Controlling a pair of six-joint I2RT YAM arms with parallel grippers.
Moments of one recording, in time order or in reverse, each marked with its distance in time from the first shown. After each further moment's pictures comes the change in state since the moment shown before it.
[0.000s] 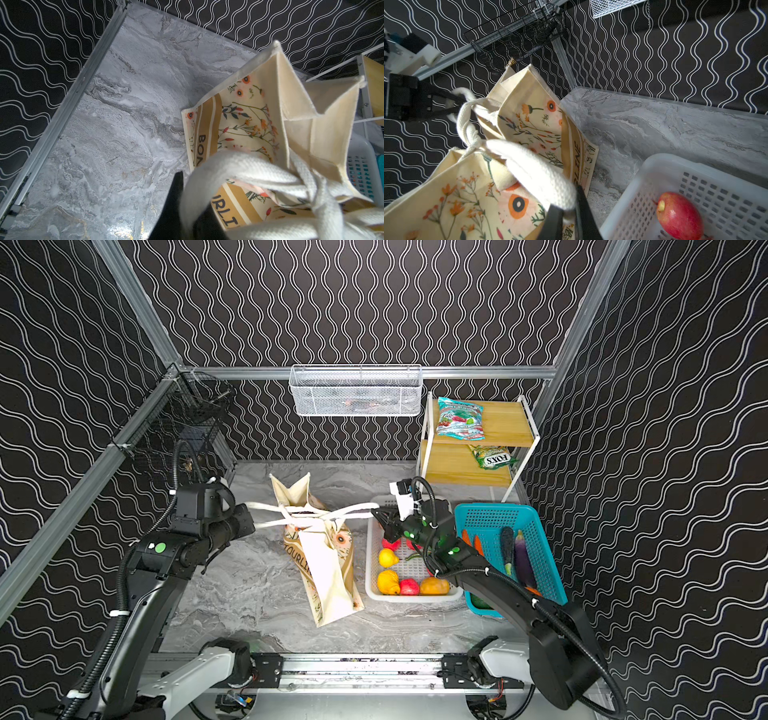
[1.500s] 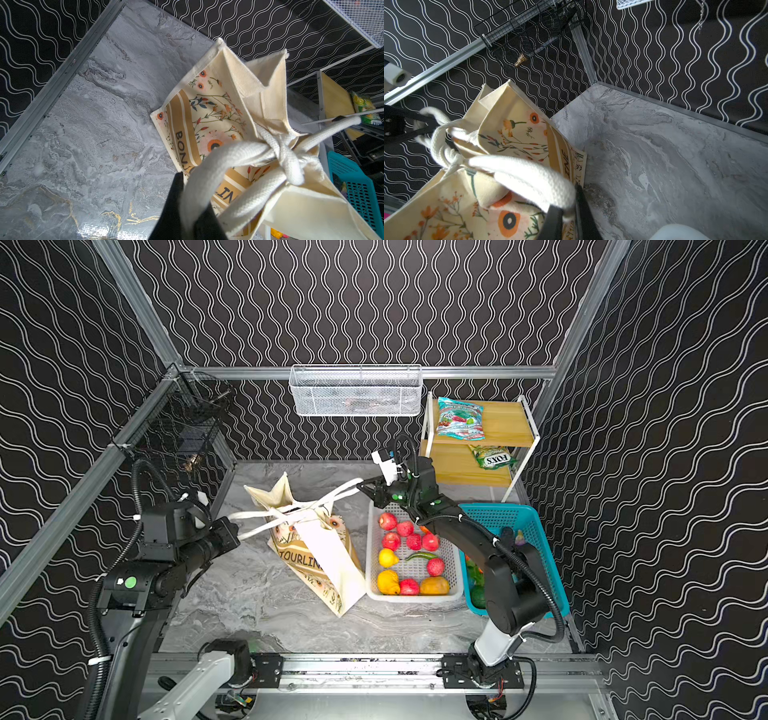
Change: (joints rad) left arm 0.099 -0.174 -0.025 -0.092 0.124 -0.049; right arm -0.101 0.457 0.505 -0.132 -0.309 -0.080
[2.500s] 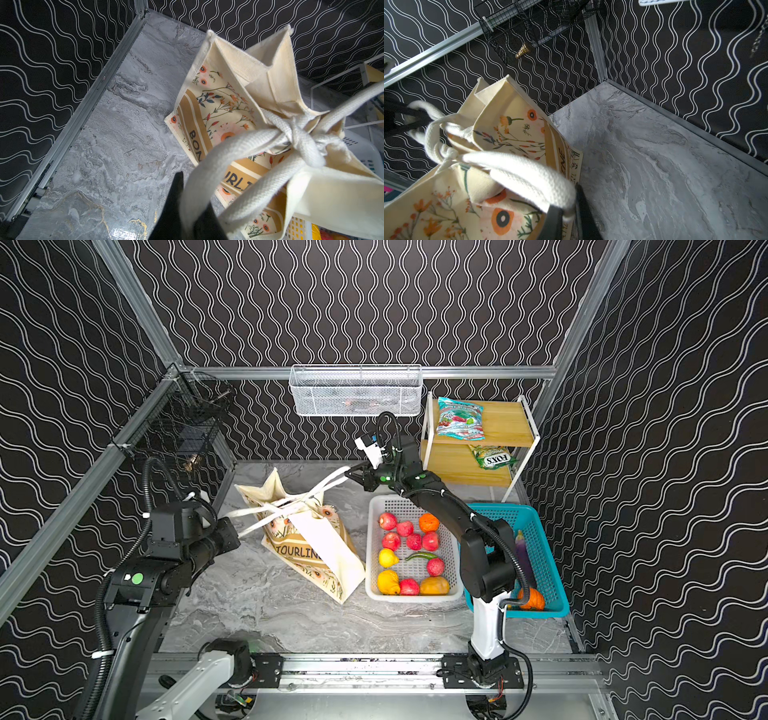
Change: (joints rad) left arm -0.042 0.015 -0.031 0.024 -0.147 0.084; right arm 0.000 0.262 0.378 -0.209 -0.095 -0.132
